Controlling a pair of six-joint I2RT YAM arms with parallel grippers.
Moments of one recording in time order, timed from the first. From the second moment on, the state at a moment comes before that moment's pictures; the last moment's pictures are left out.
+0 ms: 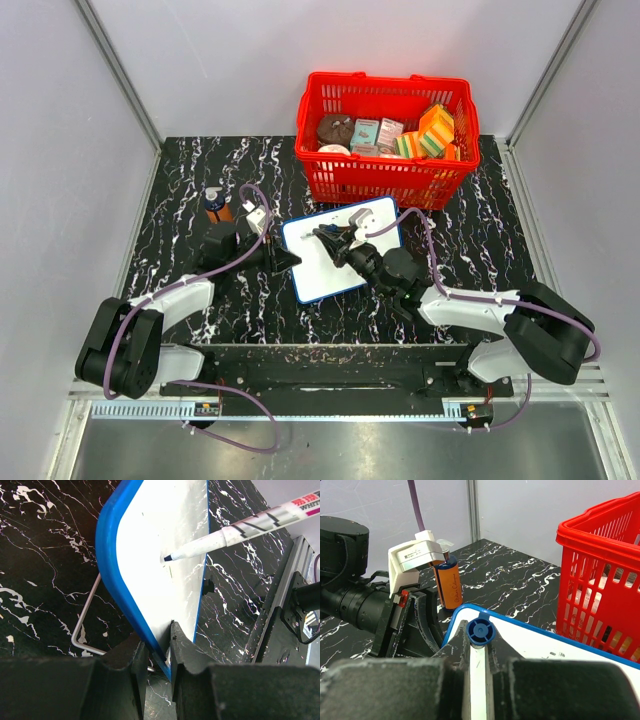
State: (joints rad) left arm -0.30 1.28 0.46 0.42 0.73 -0.27; right arm 0.95 1.38 0.58 1.00 0.16 0.01
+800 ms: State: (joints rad) left arm -0.30 1.28 0.46 0.42 0.73 -0.27; right arm 0.95 1.40 0.59 1.02 0.22 0.01
